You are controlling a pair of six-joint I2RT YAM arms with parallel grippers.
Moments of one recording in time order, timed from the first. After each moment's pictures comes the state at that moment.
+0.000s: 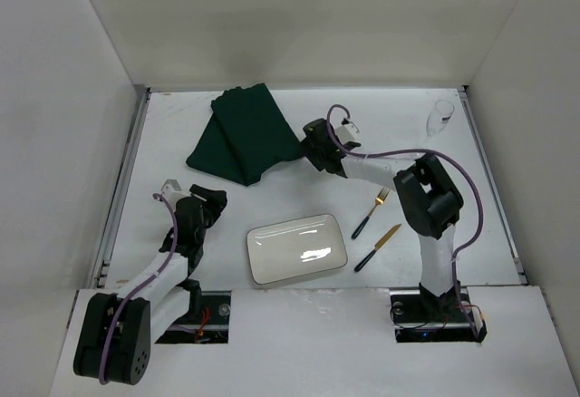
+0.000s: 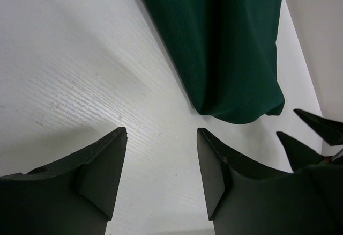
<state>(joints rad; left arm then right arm) -0.17 0.93 0.13 0.35 -0.19 -1.00 0.65 2.02 1.38 -0.13 0.42 1.31</state>
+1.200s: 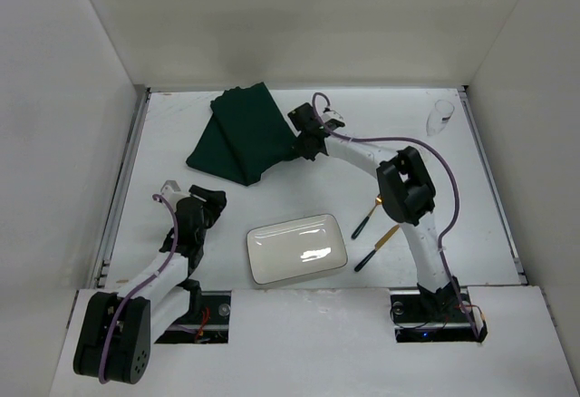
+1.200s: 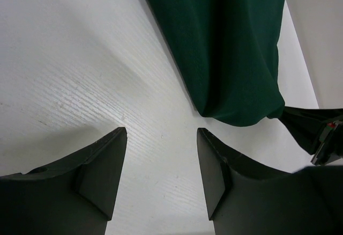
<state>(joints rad) -0.18 0.94 0.12 0.36 -0.21 -1.01 0.64 2.27 1.86 -0.55 0.33 1.20</state>
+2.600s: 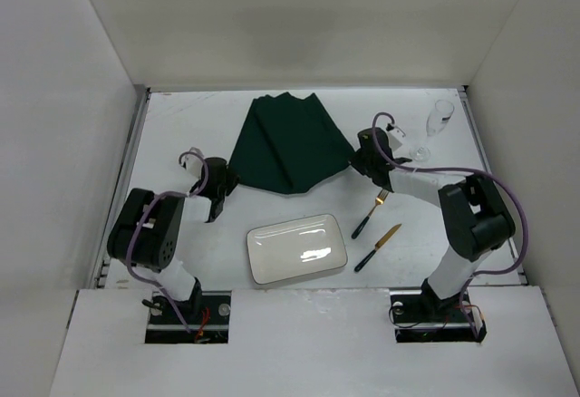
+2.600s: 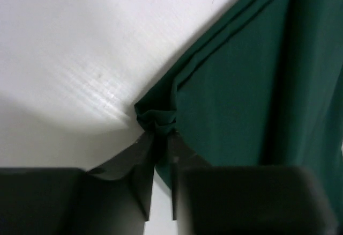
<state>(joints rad) -0.24 1.59 0.53 0.44 -0.26 -1.00 0.42 1.71 0.97 0.04 0.33 1.00</state>
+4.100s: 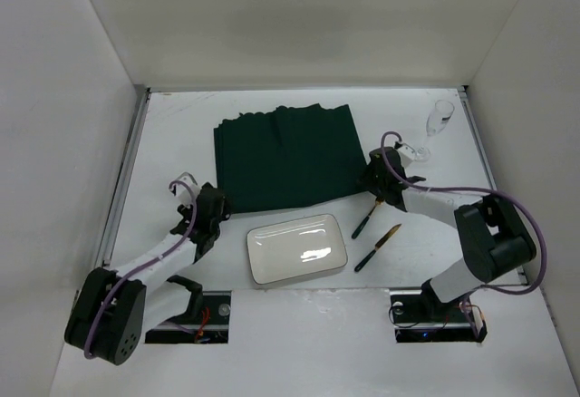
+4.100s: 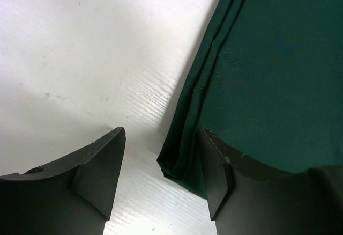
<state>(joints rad) -0.38 1.05 0.30 0.04 -0.55 -0.89 0.40 1.53 0.75 0.00 0.31 0.89</state>
